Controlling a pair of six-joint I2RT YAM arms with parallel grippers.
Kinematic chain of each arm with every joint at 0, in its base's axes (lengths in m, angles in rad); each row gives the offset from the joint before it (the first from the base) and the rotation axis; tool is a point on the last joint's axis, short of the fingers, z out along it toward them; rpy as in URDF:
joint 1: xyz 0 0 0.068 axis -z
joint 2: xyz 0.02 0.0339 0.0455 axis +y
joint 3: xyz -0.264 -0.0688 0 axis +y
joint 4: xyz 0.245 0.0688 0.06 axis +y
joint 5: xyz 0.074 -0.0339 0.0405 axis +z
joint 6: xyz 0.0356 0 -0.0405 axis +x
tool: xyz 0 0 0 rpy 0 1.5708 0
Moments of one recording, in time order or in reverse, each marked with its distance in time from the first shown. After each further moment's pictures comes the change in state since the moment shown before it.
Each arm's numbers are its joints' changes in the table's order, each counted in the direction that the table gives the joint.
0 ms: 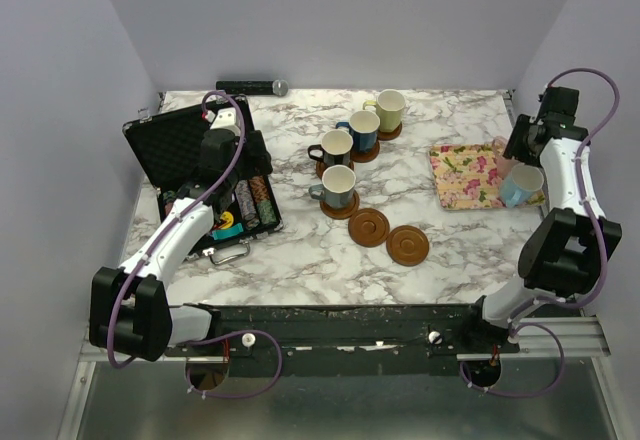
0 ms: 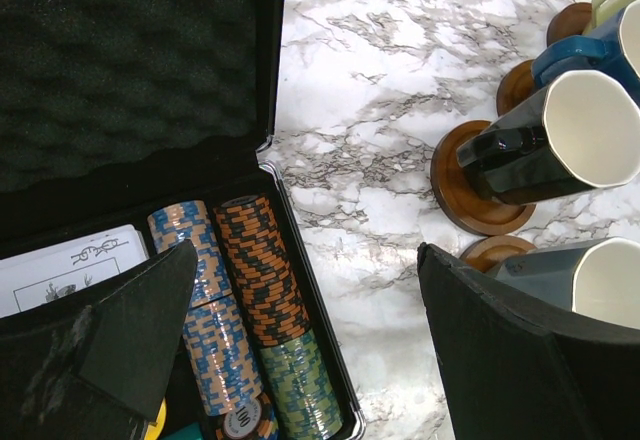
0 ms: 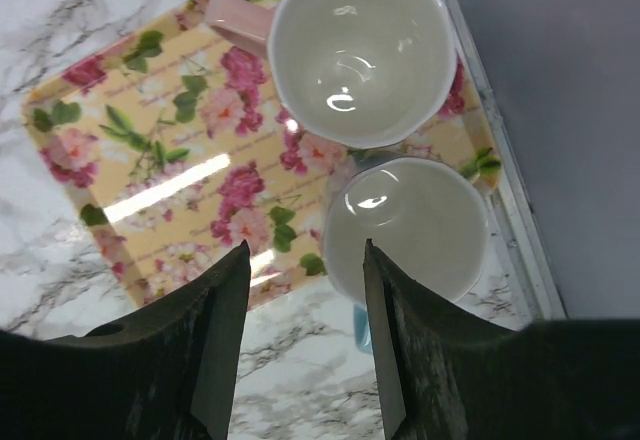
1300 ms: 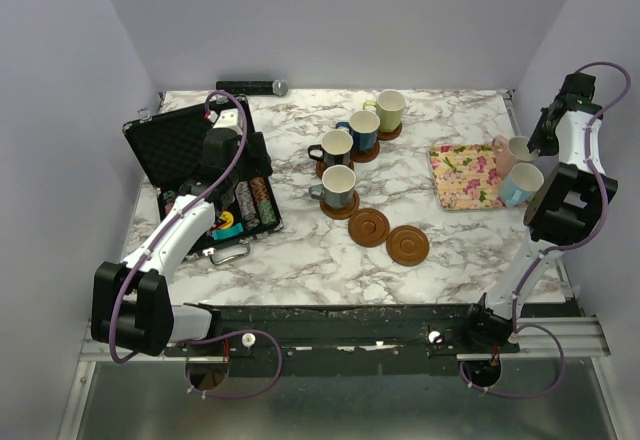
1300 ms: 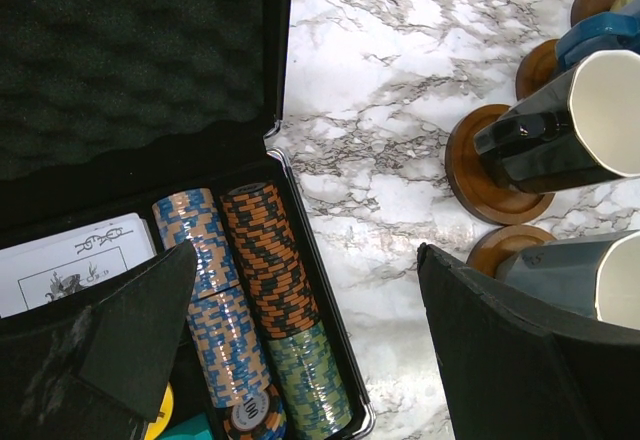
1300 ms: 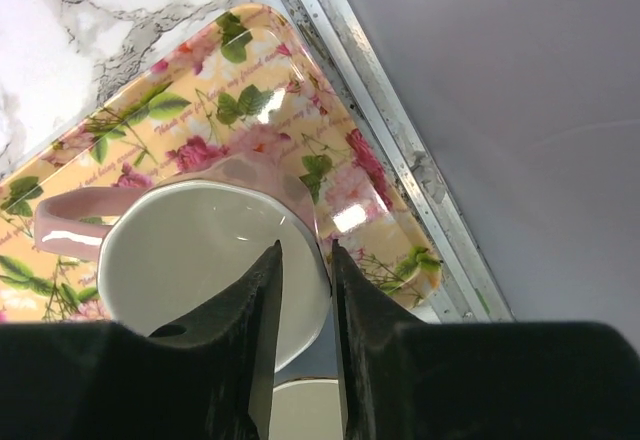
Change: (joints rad) left arm 0.000 0.026 -0.016 0.037 0.004 0.003; right arm 0.130 0.463 -0.456 0.129 -0.013 -0.024
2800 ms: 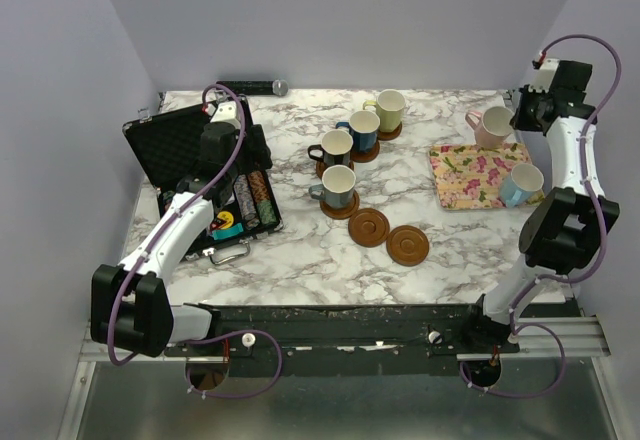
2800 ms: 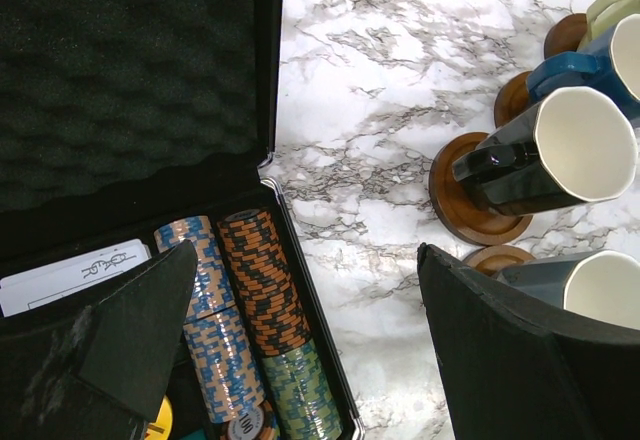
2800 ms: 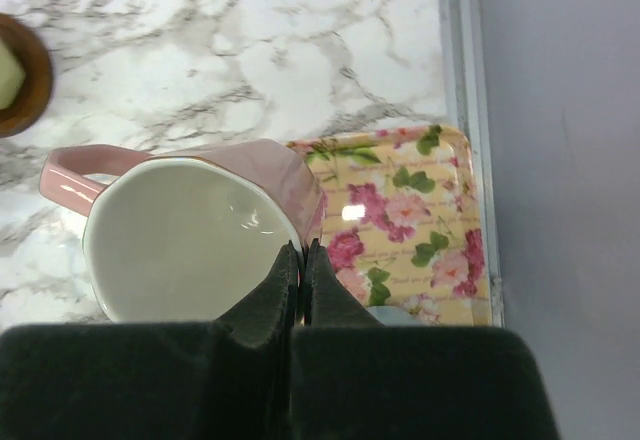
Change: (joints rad) left arm 0.000 -0.004 -0.046 0.003 0.004 0.008; right arm -0.099 -0.253 0.181 -0.205 0.267 -0.210
